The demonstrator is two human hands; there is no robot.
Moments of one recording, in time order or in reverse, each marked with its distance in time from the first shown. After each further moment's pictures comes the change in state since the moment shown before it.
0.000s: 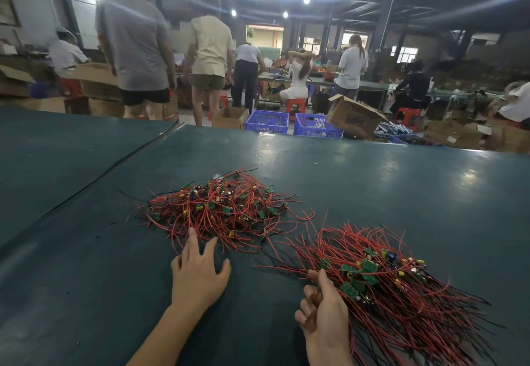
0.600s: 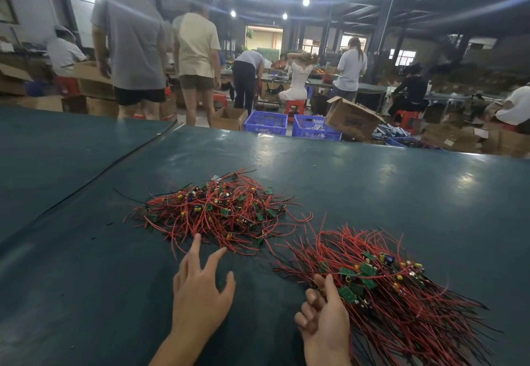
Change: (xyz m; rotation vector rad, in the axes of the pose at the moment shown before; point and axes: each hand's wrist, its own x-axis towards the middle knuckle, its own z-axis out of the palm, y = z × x) left_hand -0.042 0.016 -0.010 -0.236 0.164 0.085; right_hand 0.001 -0.005 0.001 0.118 0.042 0.039
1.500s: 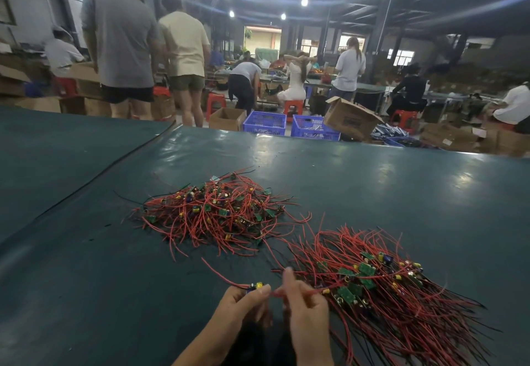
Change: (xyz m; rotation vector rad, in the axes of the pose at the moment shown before) left_hand -0.021 0.043 -0.006 -1.243 -0.635 -0.147; right_hand -0.012 0.016 0.006 -0.520 -0.288 -0.315
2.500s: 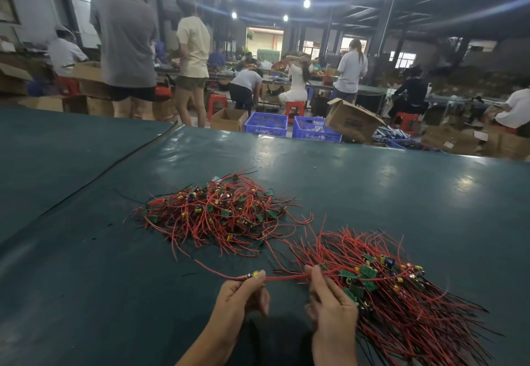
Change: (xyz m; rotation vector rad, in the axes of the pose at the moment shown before) left_hand 0.002 0.012 0.011 -0.085 0.172 0.061; right_hand 0.013 -0.005 -0.017 0.253 0.262 0.042
